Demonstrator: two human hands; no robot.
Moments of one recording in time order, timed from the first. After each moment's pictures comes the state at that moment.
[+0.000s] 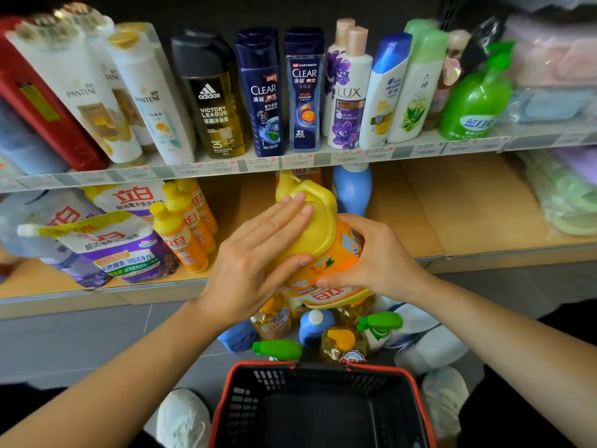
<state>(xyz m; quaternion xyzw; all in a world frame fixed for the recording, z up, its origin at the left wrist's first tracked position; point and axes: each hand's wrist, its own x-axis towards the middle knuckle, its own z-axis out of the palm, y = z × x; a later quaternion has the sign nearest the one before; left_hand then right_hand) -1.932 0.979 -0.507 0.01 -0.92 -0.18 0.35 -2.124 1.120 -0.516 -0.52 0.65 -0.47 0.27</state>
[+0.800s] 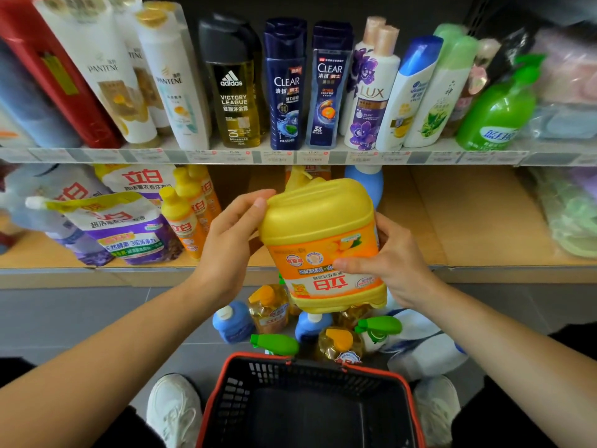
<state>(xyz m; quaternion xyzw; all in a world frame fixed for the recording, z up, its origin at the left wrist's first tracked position) -1.928 0.970 -0.505 0.30 -0.57 -0.70 0.32 -2.129 1.120 -0.526 -0.40 0.58 -0.60 0.39</state>
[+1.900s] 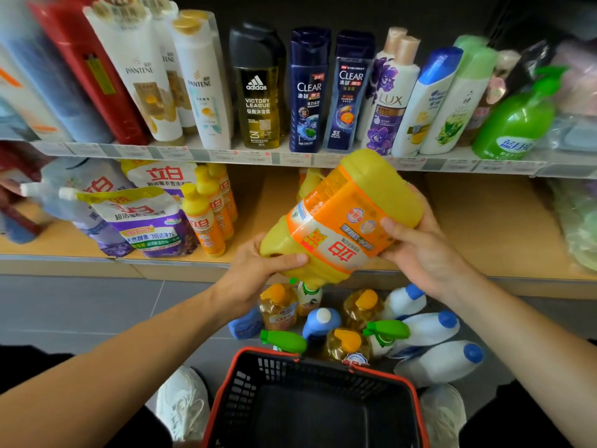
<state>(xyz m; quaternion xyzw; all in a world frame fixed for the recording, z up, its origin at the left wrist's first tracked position) -1.916 0.973 -0.553 0.30 -0.53 -0.77 0.21 -2.159 1.110 -0.529 -0.27 0.47 -0.69 0.48</state>
